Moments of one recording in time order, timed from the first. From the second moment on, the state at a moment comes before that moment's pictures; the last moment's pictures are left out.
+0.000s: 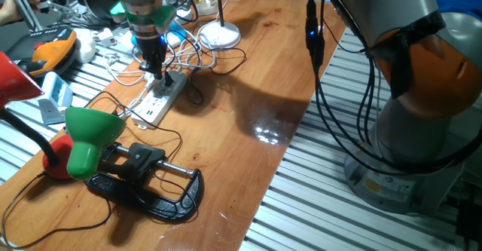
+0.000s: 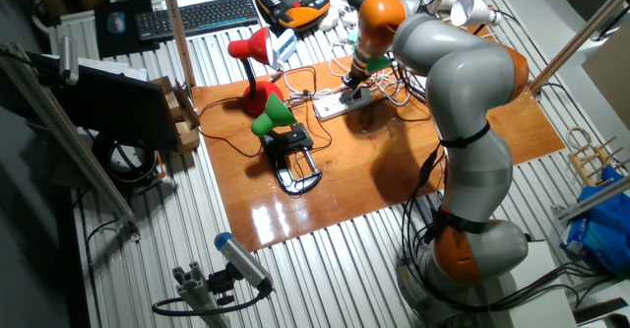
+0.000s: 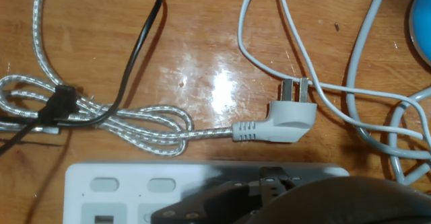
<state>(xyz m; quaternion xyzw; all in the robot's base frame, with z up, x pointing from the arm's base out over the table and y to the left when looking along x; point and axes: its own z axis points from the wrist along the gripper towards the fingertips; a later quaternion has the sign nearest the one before) 0.682 -0.007 0.068 -0.07 1.00 0.00 0.05</state>
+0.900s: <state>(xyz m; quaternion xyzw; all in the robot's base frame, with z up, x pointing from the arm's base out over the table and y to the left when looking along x) 0.681 -0.009 0.058 -0.07 1.00 0.00 0.05</state>
